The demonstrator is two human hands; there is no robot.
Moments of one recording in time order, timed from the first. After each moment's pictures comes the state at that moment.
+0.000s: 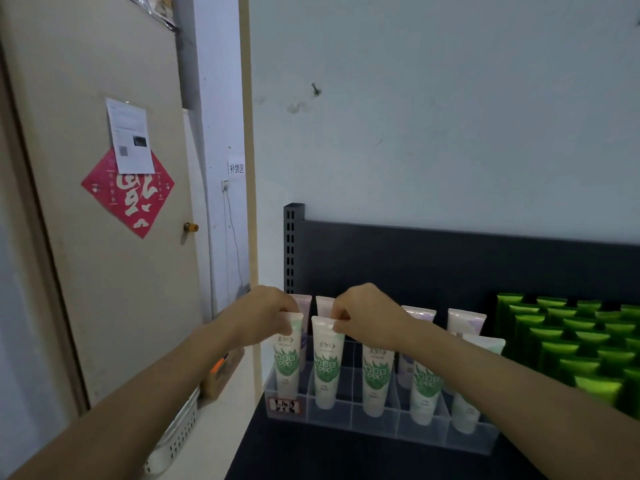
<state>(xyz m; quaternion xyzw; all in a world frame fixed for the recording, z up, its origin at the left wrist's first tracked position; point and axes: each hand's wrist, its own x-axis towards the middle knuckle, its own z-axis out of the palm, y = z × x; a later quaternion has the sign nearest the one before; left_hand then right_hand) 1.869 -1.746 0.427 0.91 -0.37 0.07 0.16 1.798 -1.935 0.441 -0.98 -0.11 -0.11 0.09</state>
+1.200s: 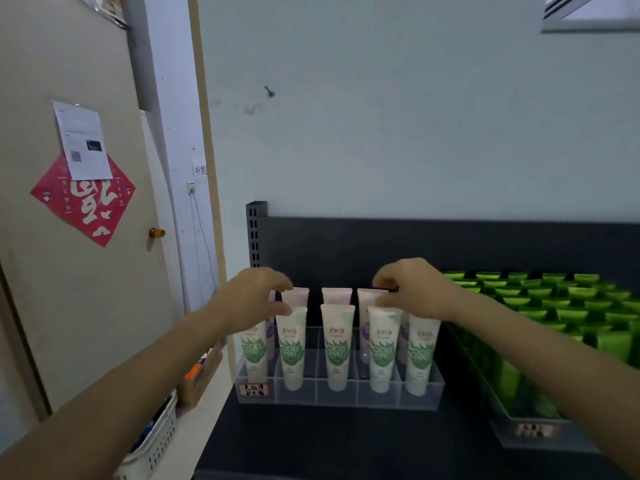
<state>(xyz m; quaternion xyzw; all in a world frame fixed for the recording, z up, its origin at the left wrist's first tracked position) 1.835 -1.775 0.446 0.89 -0.40 0.15 0.16 1.722 -2.025 0.470 -0.99 -0.01 -0.14 0.06</state>
